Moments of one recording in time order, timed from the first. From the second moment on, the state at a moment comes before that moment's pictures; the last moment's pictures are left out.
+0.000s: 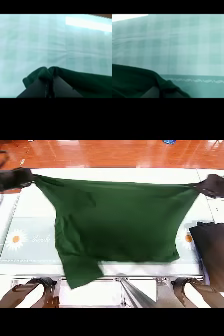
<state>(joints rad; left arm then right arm) 0.07 -1.00 1.13 1.24 -0.86 -1.52 -0.23 -0.95 1.18 -1.06 1.20 1.46</state>
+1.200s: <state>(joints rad) 0.51 -1.21 1.17 1.08 -1.28 -1.37 -0.54 -1.30 1.29 -0.88 1.34 1.33</state>
